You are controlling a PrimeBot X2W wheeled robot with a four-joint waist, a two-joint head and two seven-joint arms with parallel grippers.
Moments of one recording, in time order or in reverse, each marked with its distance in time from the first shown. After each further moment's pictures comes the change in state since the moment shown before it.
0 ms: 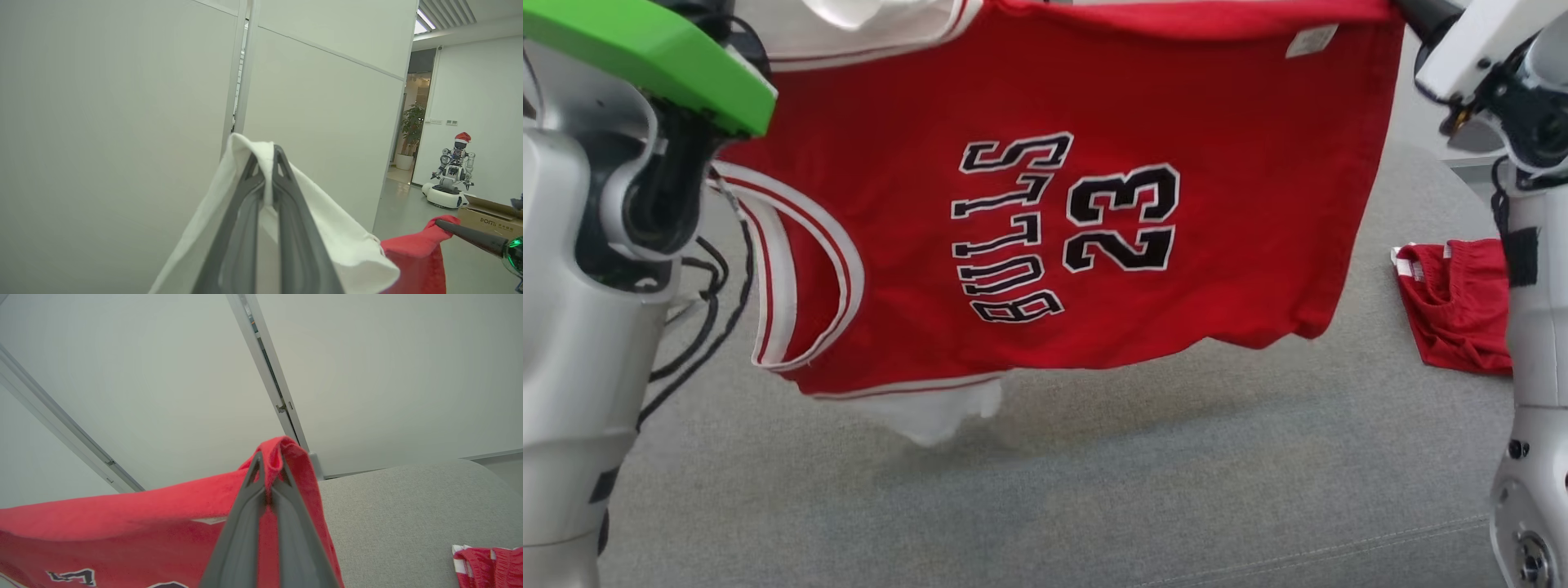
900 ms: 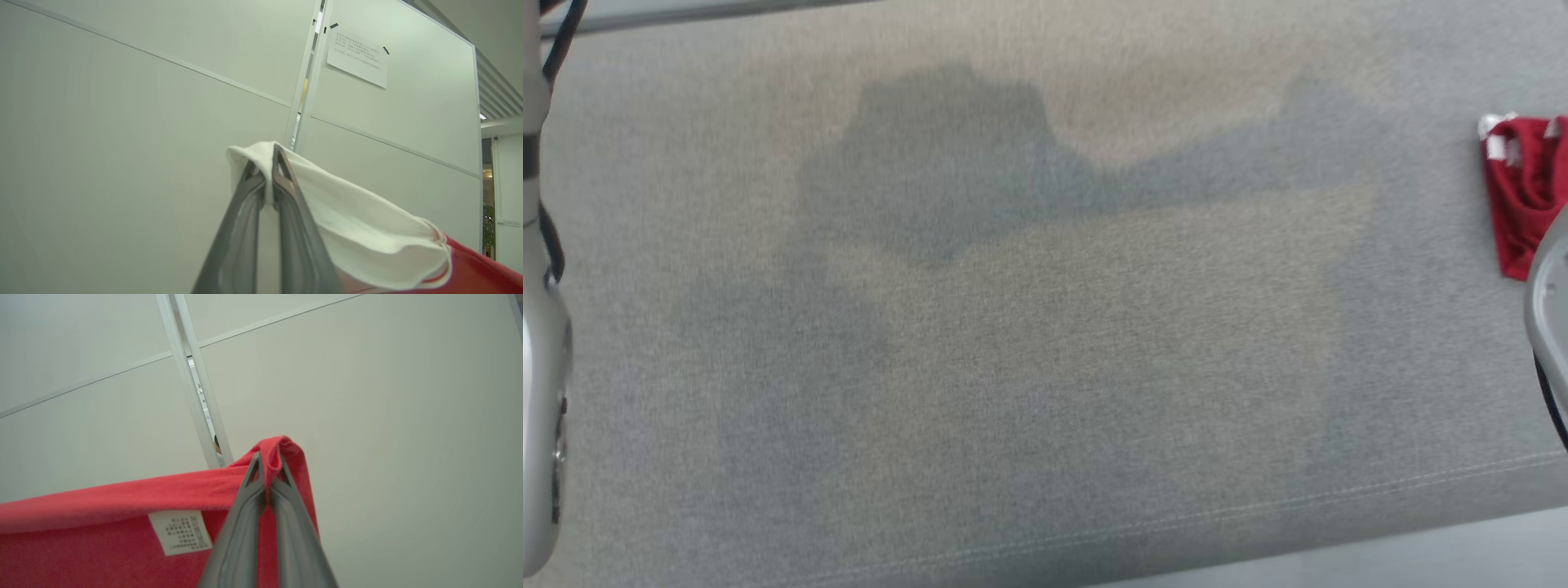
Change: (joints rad) left arm -0.661 -0.174 0.056 0.450 0.158 0.051 -0.362; right arm -0.618 0.121 -0.253 0.204 -0.456 0.001 -0.583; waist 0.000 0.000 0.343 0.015
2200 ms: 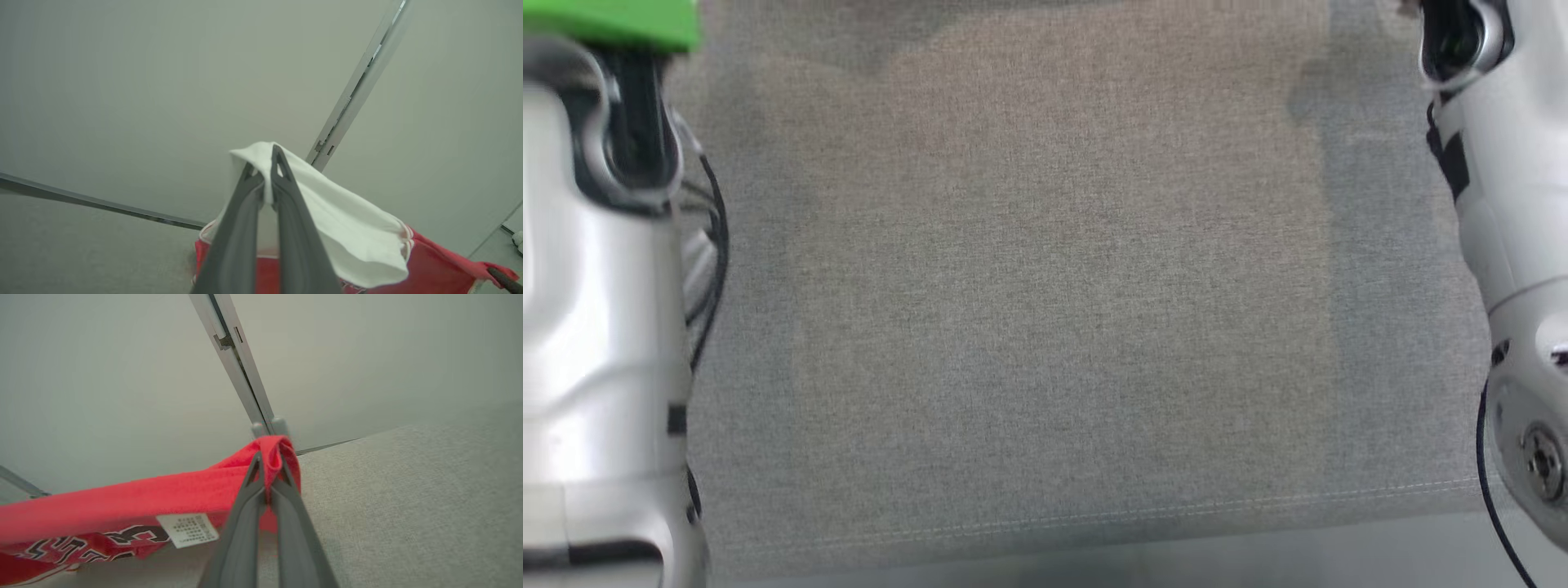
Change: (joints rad) left arm 0.537 -0.063 0.300 -0.083 0.136 -0.271 0.053; right arm 0.227 -0.063 0.334 0.424 0.292 0.001 -0.208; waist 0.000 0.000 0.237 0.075
